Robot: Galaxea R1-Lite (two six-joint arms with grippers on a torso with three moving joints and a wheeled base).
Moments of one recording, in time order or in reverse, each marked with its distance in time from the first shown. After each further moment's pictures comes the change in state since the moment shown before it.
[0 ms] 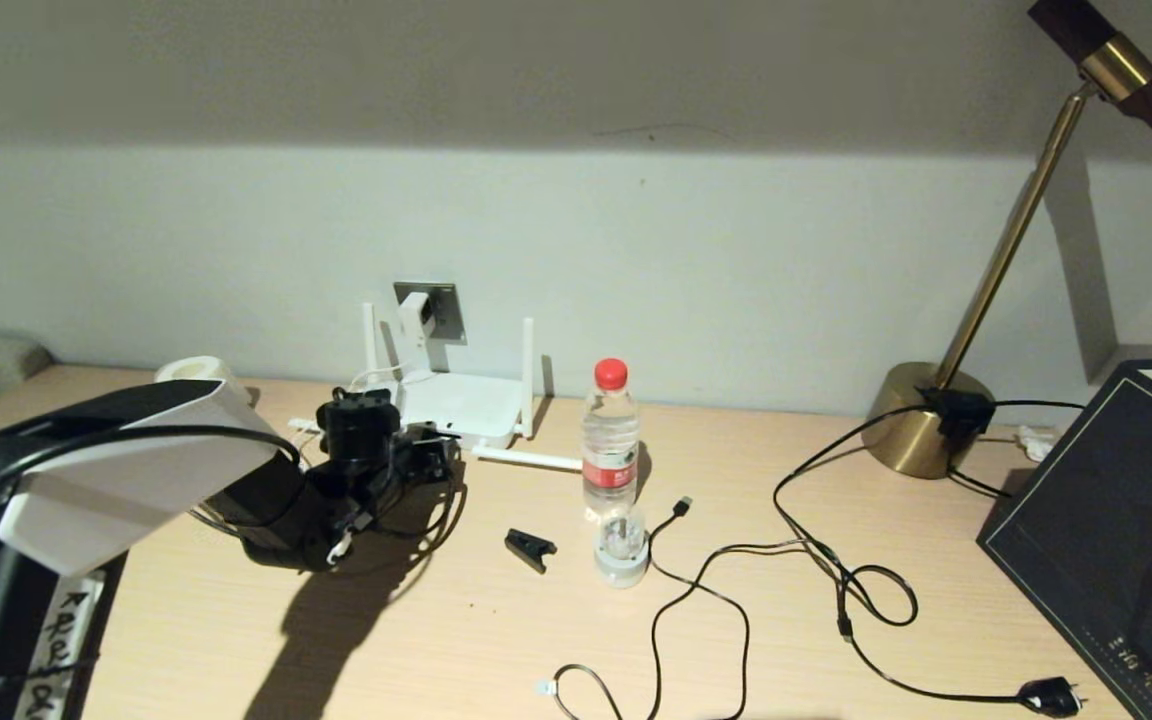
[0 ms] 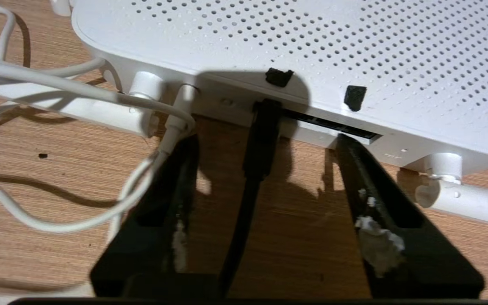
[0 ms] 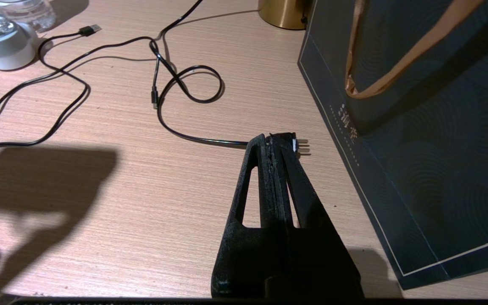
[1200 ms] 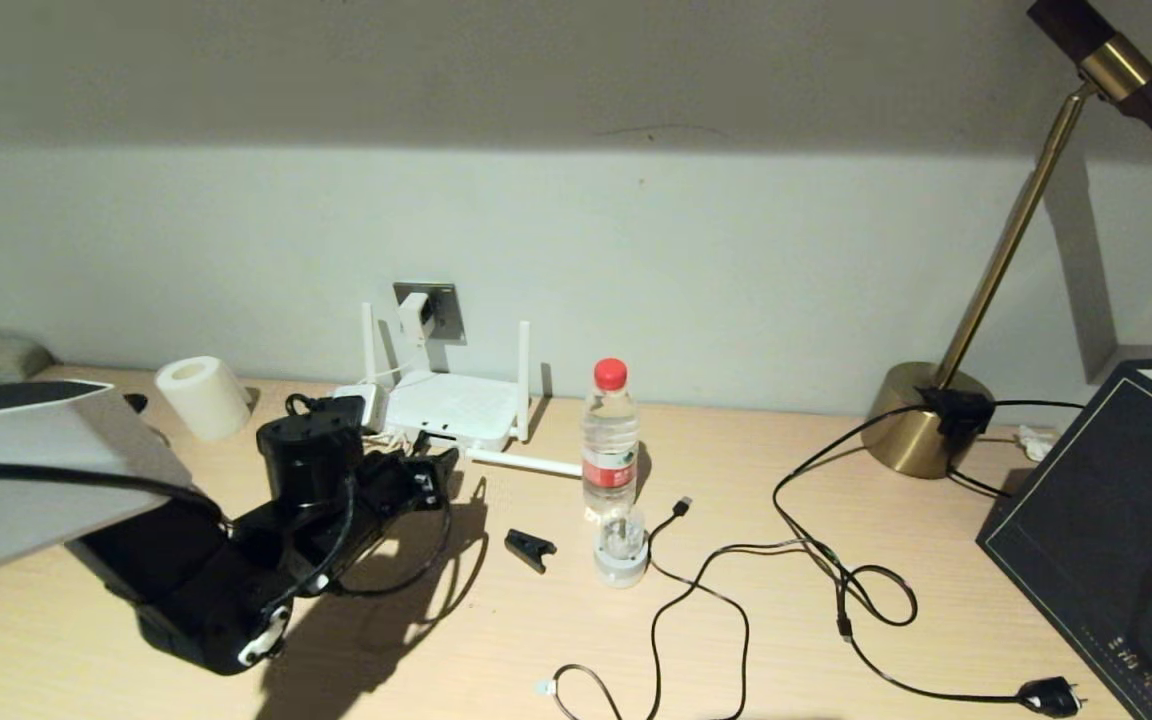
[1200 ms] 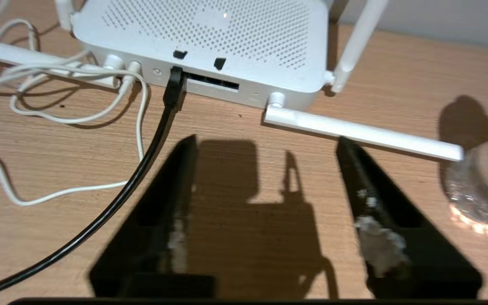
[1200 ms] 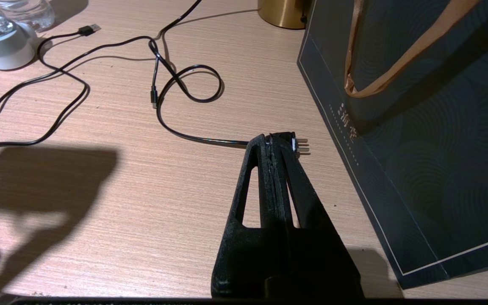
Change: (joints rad) left arm -0.117 -0.323 0.472 -0.252 0.033 0.011; right arm 0.000 0.000 0.000 0.000 0.000 0.000
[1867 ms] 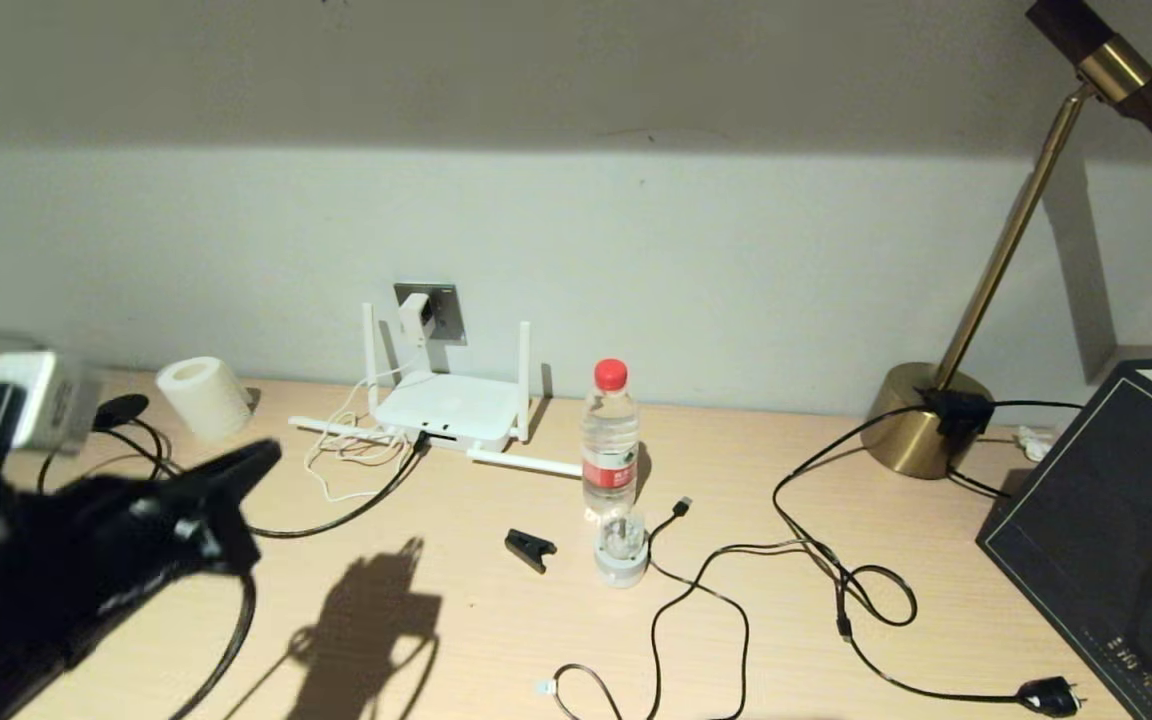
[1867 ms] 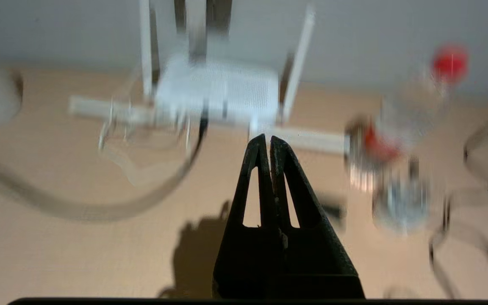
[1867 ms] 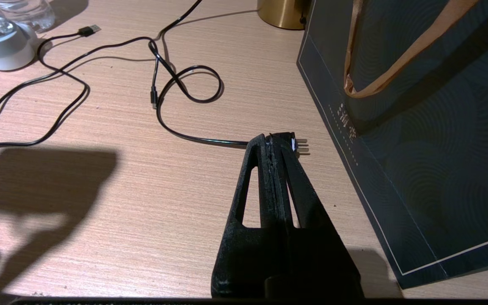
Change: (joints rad) left arm -0.010 -0.852 0.336 0.395 0.003 0.061; right arm 0.000 0.000 0.000 0.000 0.000 0.000
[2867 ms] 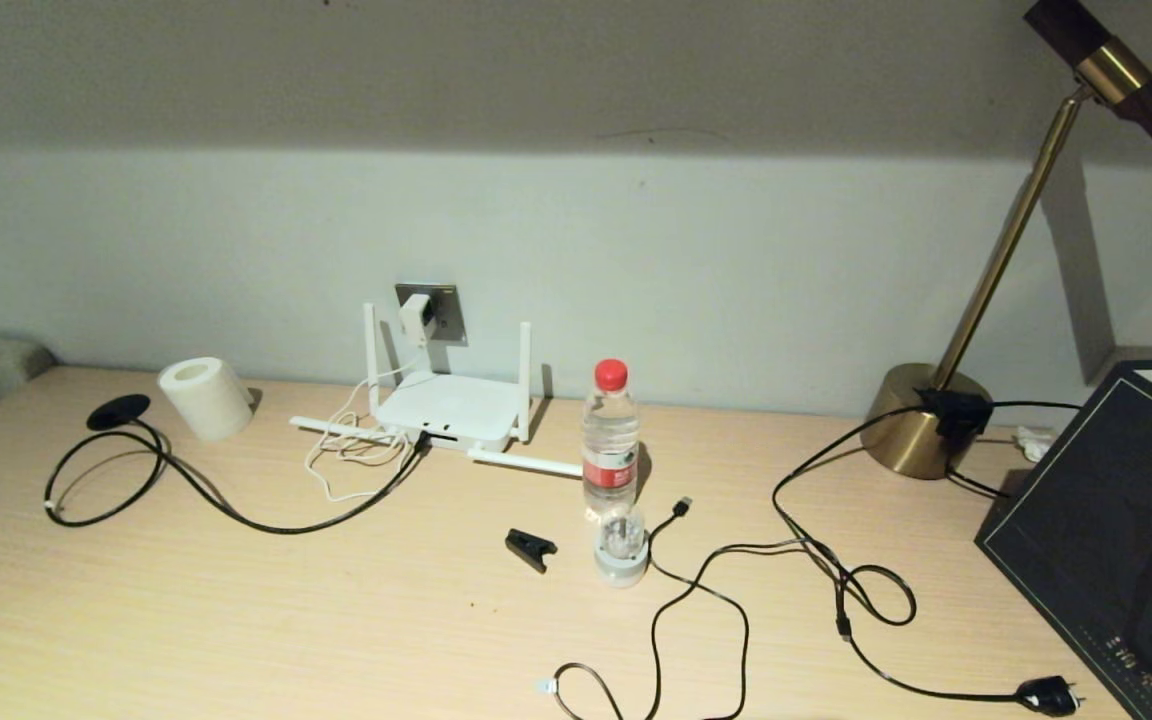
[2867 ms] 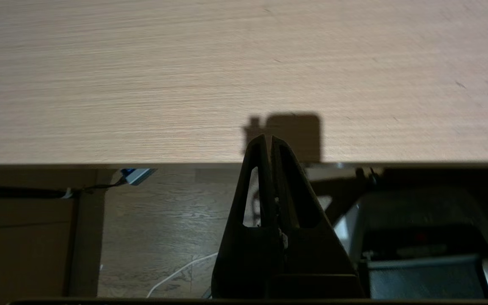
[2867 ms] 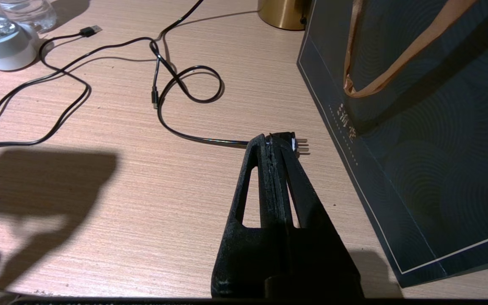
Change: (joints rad) left arm 0.247 -0.705 0.250 0.872 -0.013 0.160; right arm 0.000 0.000 0.000 0.000 -0.001 0.000
